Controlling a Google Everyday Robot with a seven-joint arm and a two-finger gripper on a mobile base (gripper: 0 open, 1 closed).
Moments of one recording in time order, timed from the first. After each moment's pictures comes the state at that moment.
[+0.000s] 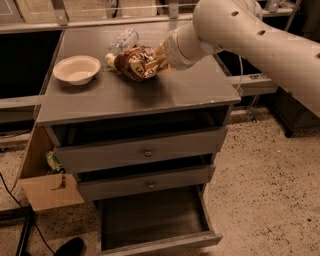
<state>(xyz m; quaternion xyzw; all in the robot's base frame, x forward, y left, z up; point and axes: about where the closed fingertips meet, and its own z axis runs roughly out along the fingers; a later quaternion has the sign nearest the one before) 0.698 -0.003 0.908 -0.81 0.41 -0.17 0.39</state>
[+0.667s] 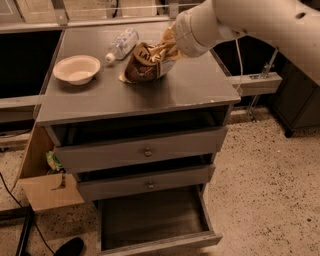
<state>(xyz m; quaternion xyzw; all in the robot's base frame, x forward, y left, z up) 0.670 -0.017 0.963 -0.81 0.38 -0.20 0.40</state>
